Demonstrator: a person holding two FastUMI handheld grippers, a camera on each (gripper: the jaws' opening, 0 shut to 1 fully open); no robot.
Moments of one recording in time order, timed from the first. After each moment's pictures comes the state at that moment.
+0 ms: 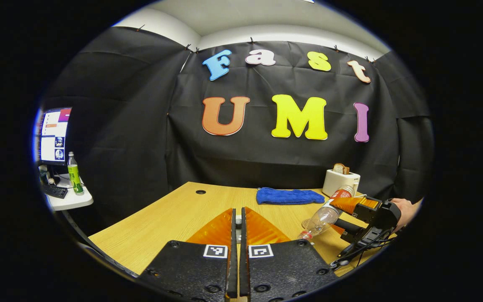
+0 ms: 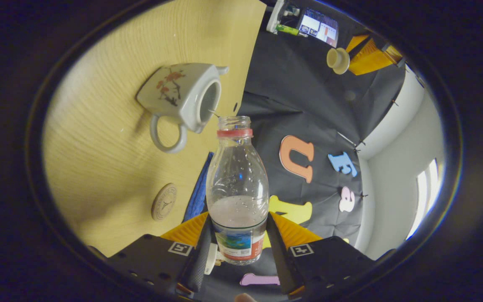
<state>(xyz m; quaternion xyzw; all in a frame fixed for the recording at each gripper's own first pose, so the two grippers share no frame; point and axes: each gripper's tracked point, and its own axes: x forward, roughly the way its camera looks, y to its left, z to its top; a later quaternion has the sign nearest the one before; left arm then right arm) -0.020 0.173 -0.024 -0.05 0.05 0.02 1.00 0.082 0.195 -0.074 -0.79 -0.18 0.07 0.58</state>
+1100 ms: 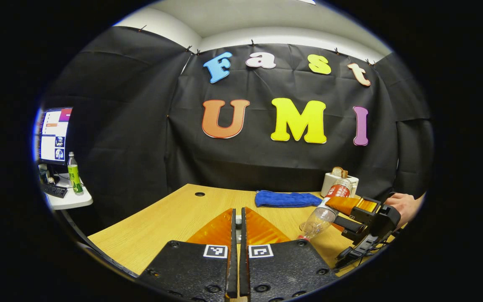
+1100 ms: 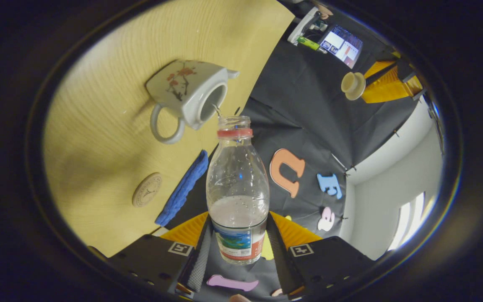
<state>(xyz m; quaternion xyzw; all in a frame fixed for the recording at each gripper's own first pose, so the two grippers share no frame) -0.023 0.173 -0.017 -0.06 0.04 0.02 1.00 0.079 0.207 -0.055 -0.84 -0.23 0.05 0.50</state>
